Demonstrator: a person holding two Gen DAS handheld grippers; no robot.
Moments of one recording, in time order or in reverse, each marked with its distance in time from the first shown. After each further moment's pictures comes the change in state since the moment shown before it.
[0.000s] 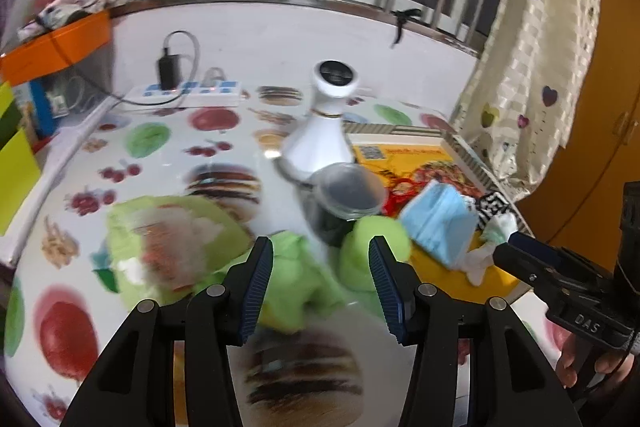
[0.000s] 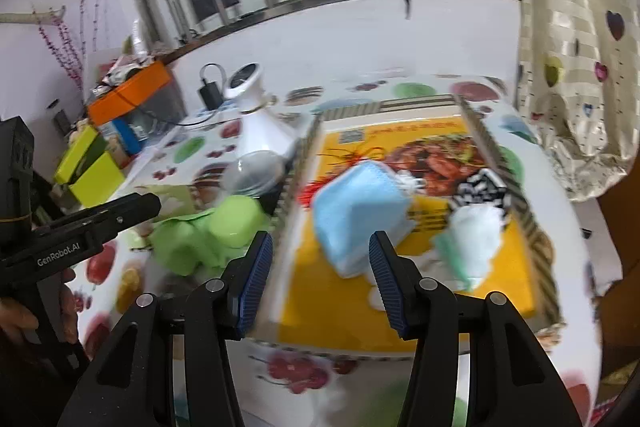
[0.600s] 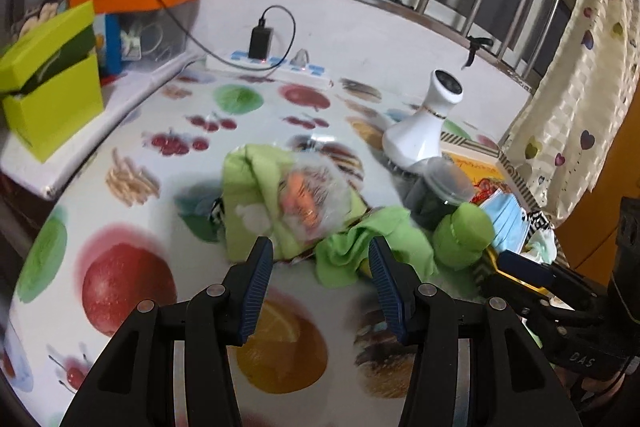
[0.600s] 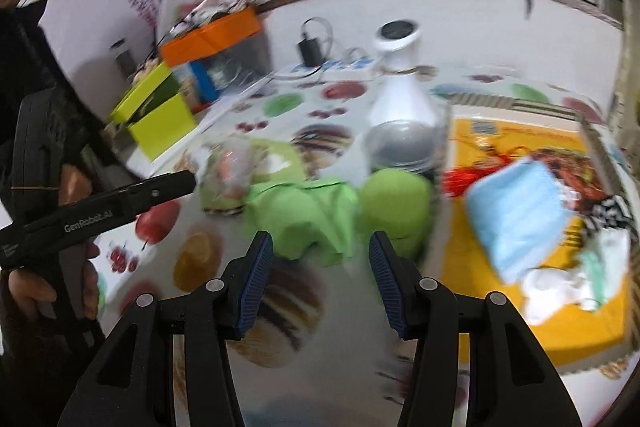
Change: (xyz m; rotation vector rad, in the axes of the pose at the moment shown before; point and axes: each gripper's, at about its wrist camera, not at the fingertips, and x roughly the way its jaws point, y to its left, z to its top) left arm -0.021 0.088 -0.036 -0.184 -0.002 0.072; right arm 0.047 0.095 -0.014 -0.190 0.109 0.205
